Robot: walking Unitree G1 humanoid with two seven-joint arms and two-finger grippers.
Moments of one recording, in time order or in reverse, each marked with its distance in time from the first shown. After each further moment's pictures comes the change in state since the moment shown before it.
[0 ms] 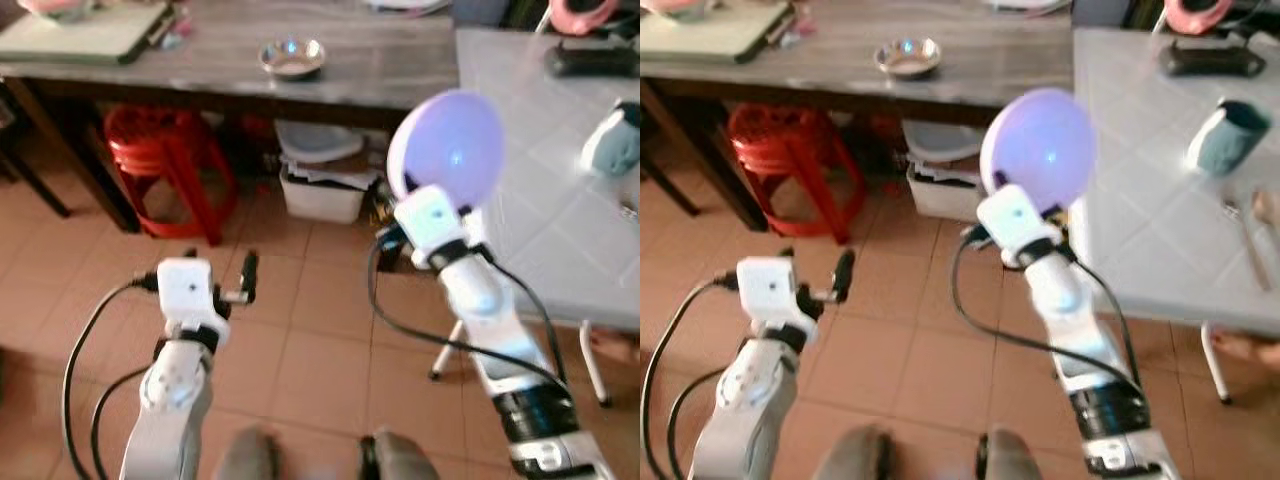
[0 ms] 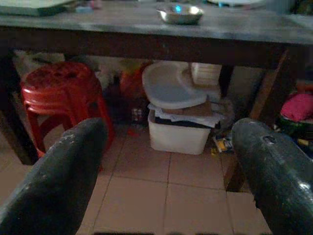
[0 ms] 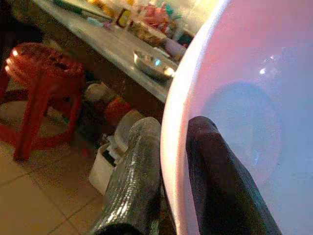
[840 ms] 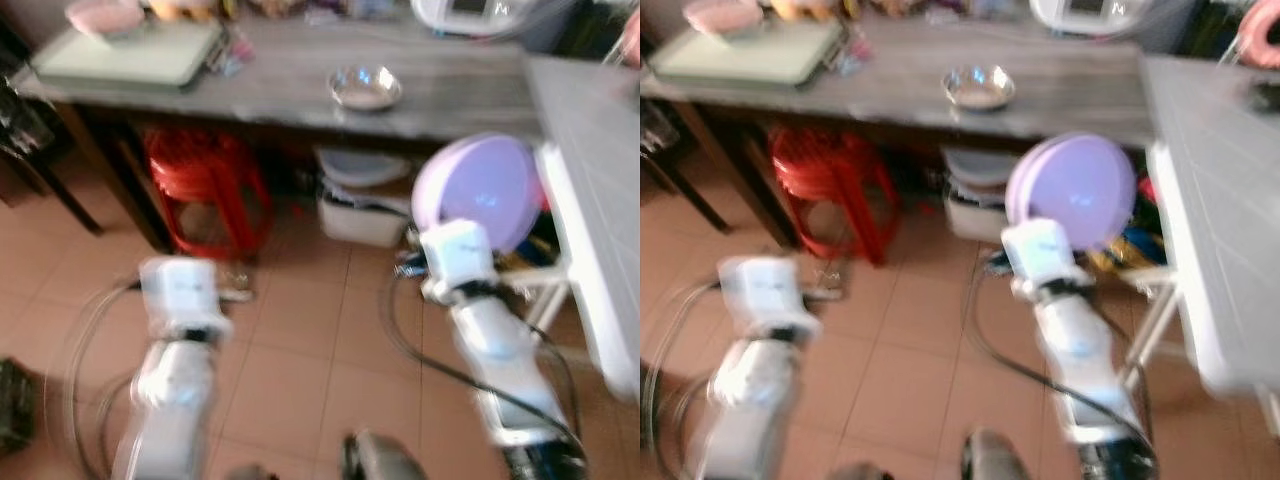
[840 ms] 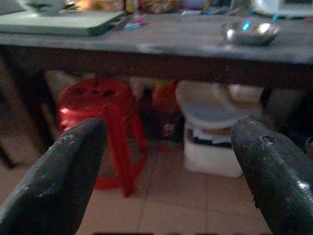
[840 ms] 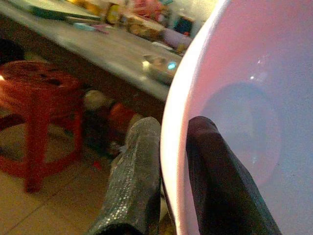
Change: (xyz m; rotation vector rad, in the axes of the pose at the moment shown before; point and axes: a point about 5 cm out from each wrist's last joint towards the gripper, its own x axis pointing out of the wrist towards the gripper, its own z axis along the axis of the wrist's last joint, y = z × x) left arm 0.003 -0.007 -0.003 0.009 -0.017 0.026; right arm -0.039 0.001 -0.020 0.127 0.092 -0.135
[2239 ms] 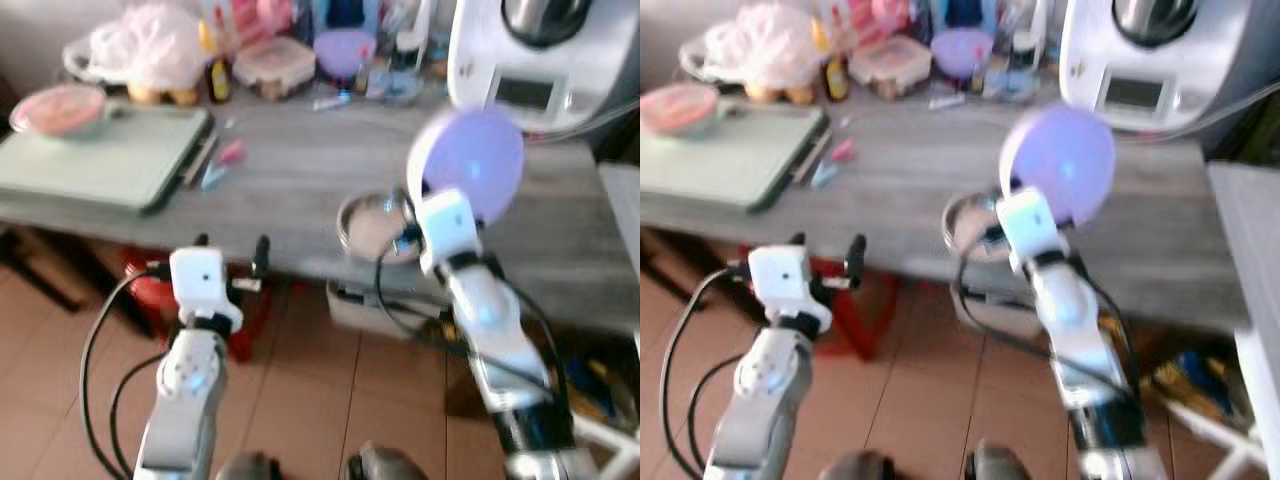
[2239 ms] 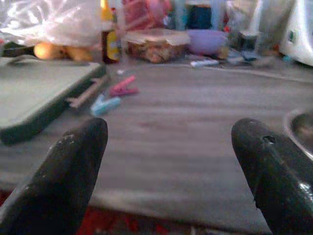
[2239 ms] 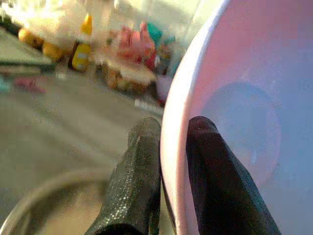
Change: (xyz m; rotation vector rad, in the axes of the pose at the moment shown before) left arm 0.008 -0.004 0.008 -0.023 -0.056 -0.032; right arm 0.035 0.008 0.028 -0.020 -0.118 0.086
